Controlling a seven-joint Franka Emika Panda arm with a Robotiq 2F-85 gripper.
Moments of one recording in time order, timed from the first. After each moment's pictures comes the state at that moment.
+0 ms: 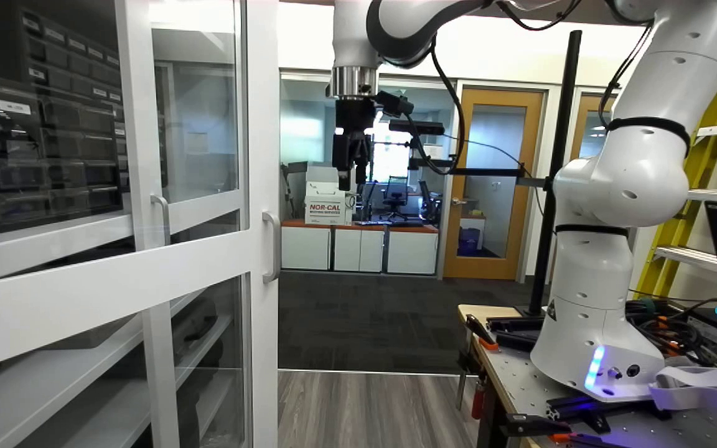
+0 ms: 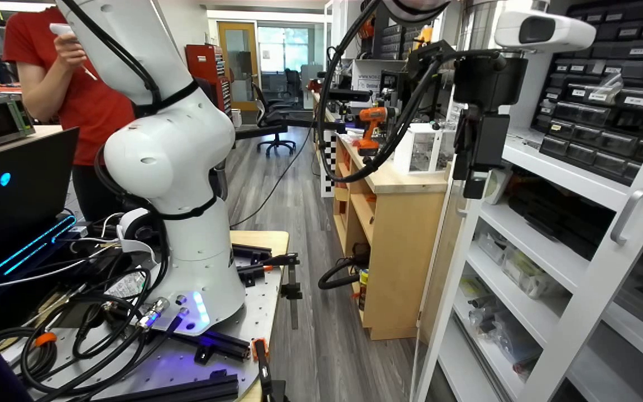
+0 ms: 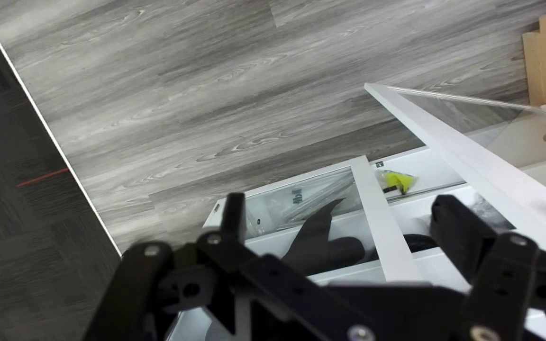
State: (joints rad) arm -0.13 -0.36 -0.05 -2.35 -0.13 2.02 0.15
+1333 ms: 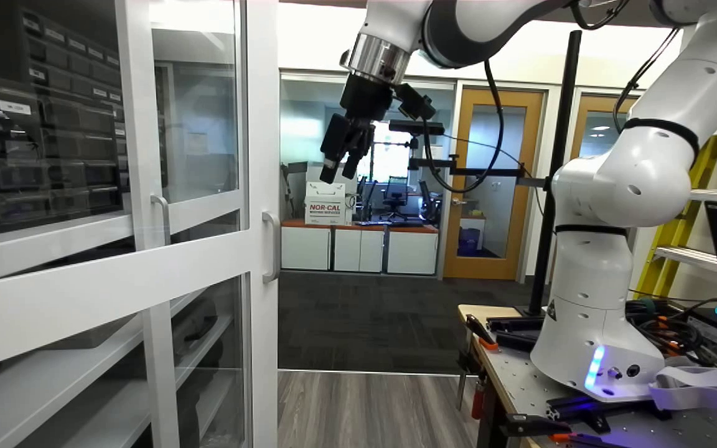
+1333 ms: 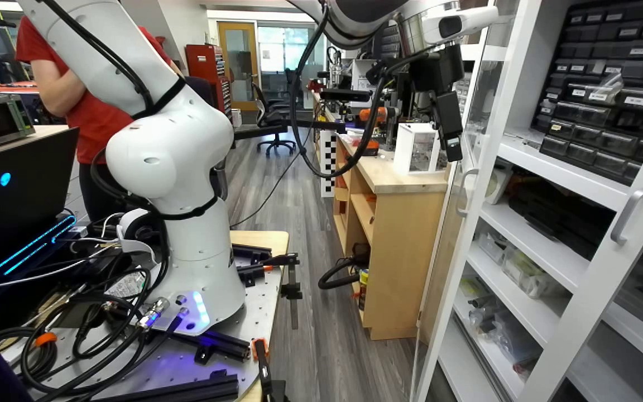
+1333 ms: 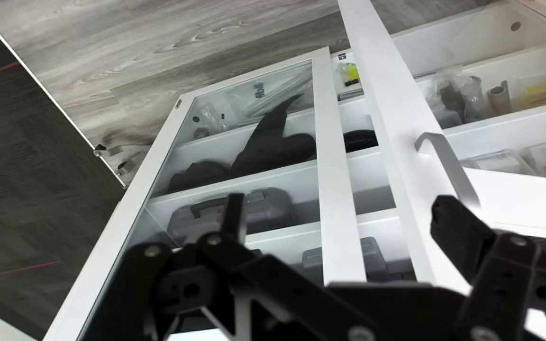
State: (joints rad) arm -0.10 -0.58 0.16 -2.58 -0.11 2.35 0.37
